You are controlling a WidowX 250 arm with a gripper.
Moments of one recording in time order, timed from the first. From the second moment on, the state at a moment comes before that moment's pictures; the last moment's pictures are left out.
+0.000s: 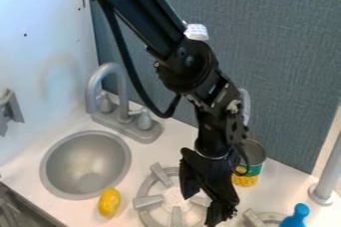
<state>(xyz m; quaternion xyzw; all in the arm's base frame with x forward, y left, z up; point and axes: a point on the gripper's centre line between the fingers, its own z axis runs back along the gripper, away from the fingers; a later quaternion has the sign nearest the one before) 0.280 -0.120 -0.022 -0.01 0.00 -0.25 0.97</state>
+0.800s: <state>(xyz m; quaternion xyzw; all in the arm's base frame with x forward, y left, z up) 0.265 -0.117 -0.054 0.01 0.02 -0.31 0.95</state>
